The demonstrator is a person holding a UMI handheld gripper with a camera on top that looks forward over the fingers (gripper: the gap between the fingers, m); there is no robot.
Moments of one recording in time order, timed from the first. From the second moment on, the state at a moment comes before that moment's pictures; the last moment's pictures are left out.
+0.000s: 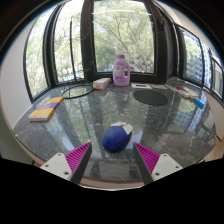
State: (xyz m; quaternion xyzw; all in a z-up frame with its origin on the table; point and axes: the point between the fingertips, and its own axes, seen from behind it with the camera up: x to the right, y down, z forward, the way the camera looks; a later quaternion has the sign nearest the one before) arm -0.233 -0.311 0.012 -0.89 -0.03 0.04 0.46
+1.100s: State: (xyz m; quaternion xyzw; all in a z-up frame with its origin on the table) arm -0.264 -0.098 0.221 -0.79 -0.08 0.08 0.60
